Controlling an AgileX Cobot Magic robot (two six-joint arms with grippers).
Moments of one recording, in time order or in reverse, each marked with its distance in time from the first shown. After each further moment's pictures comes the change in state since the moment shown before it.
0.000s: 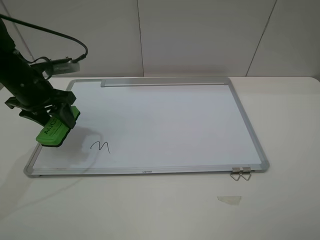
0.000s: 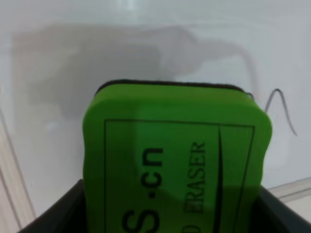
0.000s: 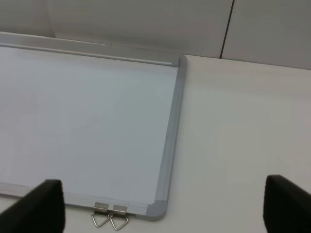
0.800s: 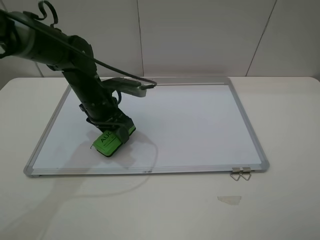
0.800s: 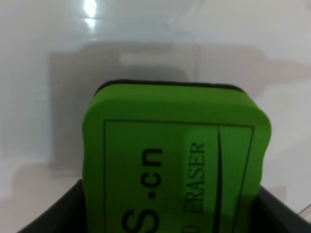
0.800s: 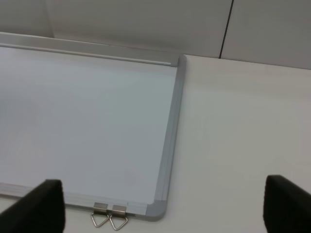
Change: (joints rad) left arm -0.348 0.250 -0.135 0.030 -0.157 0.078; right arm -0.010 0.000 0.000 0.000 0.000 0.000
